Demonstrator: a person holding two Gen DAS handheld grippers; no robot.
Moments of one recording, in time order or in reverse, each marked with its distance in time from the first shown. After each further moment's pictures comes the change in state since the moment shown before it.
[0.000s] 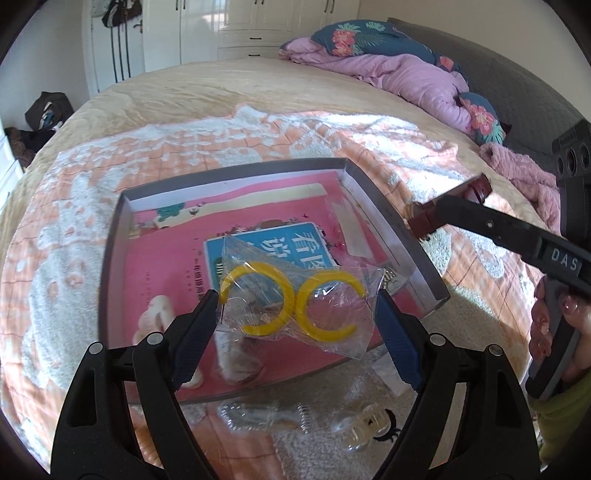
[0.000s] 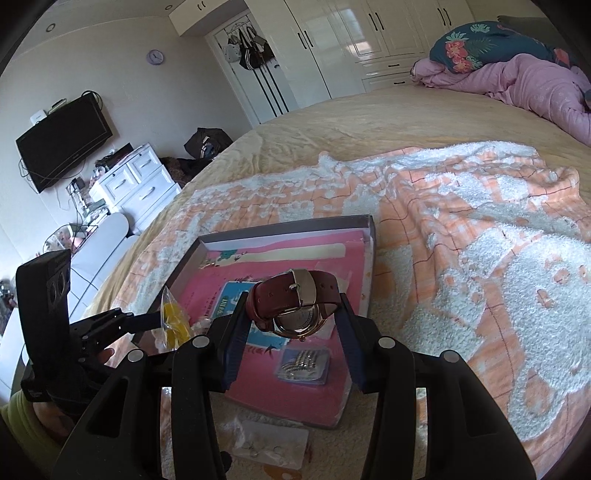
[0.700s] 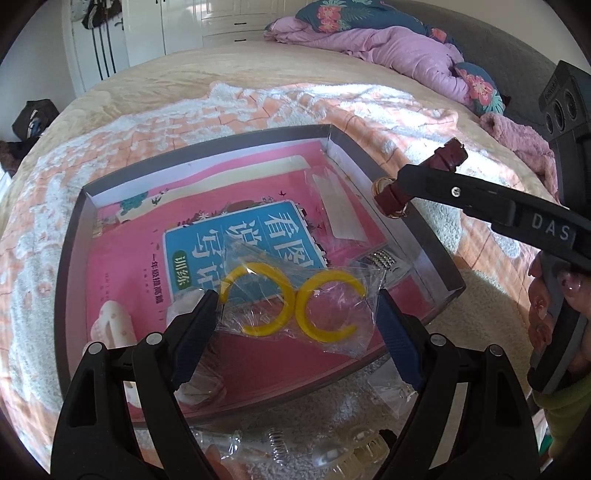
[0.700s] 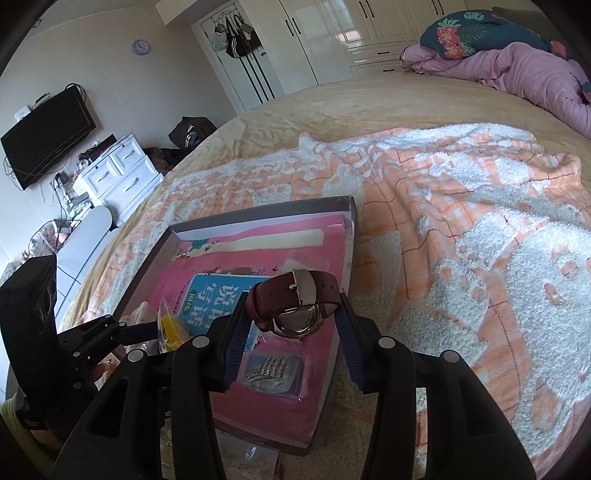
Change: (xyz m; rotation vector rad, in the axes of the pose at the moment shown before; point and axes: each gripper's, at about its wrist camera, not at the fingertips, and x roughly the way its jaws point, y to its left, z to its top) left arm 0.041 -0.021 -0.004 0.058 0.071 0.011; right arm 0.035 -0.019 -0.004 0.011 0.052 -0.047
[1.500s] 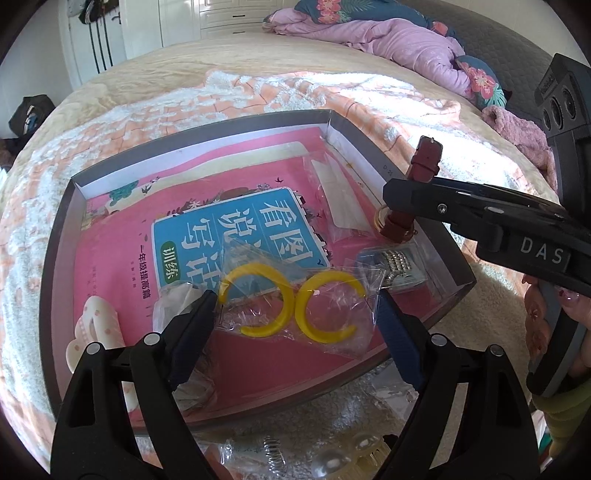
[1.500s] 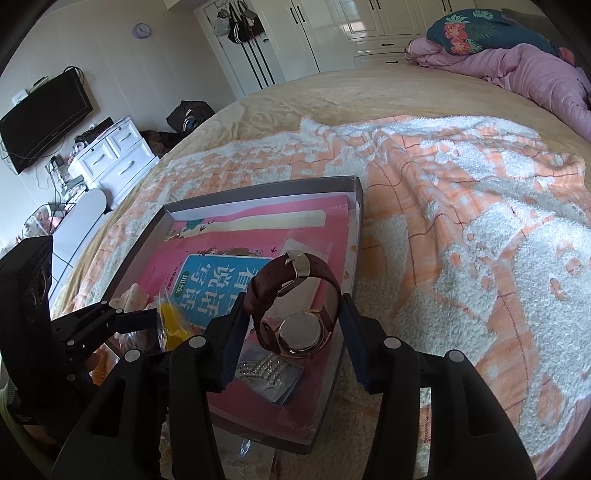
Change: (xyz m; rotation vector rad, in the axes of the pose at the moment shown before) left arm 0.012 -0.002 -0.002 -0.005 0.027 -0.005; right arm 0.011 0.006 -0.008 -0.028 0.051 -0.024
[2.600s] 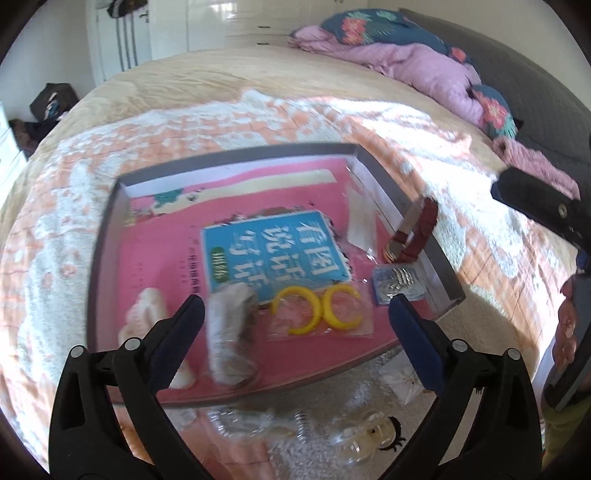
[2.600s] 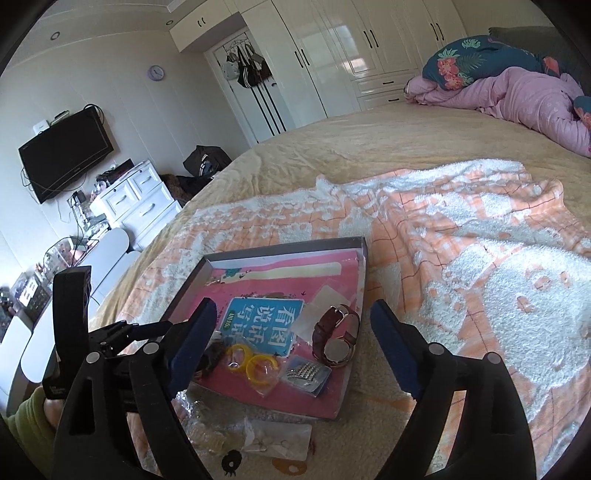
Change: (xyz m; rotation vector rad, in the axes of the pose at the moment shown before) left arm -0.045 0.025 -0.001 -0.098 -0.067 0.034; right arm -0.082 0.014 0.009 0.022 -0.184 0.057
